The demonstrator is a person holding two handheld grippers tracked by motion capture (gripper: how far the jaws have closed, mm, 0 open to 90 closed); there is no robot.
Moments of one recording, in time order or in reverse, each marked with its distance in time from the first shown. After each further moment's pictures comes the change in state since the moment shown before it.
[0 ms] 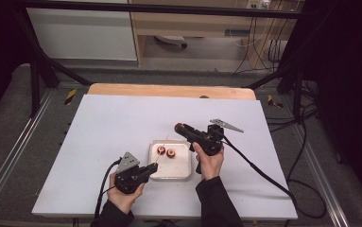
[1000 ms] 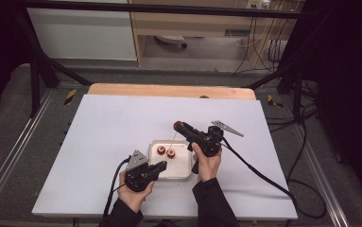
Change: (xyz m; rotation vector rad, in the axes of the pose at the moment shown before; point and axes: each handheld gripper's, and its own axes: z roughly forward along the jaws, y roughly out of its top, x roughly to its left) left arm -0.012 0.007 0.016 -0.017 -0.014 -0.029; right arm 0.001 -0.007 0.002 -0.083 0.033 0.032
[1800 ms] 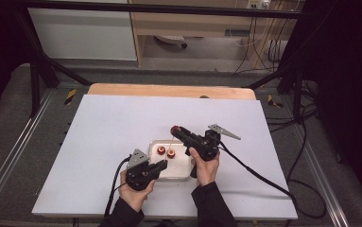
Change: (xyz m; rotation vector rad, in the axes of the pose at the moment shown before) left arm 0.000 0.003 0.002 -0.005 0.010 -0.017; right arm 0.004 -0.011 -0.001 0.029 0.016 -0.018
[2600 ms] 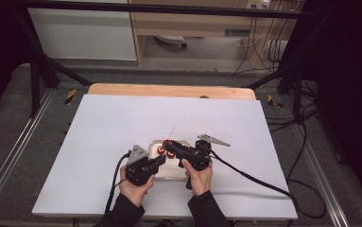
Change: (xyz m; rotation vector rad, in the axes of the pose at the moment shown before) left arm 0.007 0.007 0.006 -0.015 0.045 0.011; right arm 0.001 -0.036 0.008 0.139 0.021 0.029
